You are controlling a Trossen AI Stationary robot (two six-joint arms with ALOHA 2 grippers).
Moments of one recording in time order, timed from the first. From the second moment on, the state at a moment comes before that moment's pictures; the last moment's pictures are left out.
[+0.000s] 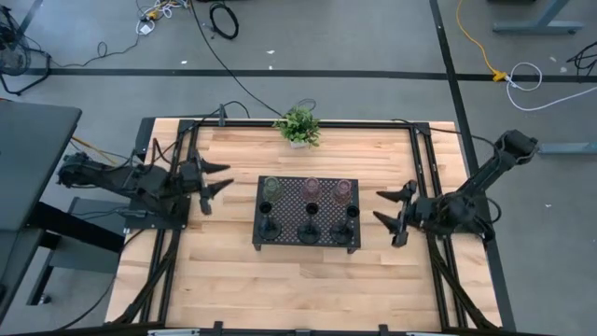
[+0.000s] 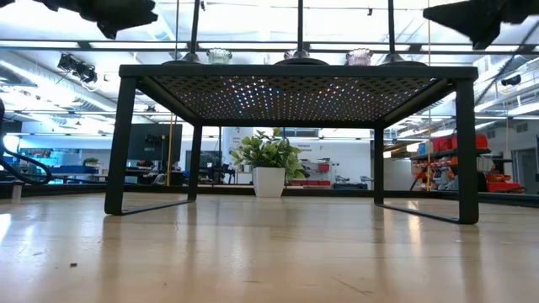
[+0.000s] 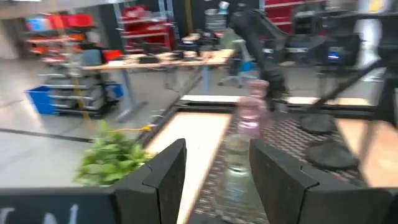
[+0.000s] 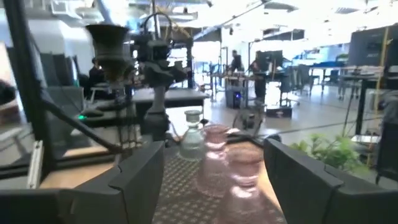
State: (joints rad) left arm -0.28 0.45 0.50 -0.10 -0.61 0.04; right arm 0.79 0.83 0.23 0.89 1.06 -0.21
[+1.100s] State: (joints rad) left arm 0.15 0.12 0.01 0.03 -0.05 -0.11; right arm 0.36 0.41 0.01 0.34 0.74 0.20
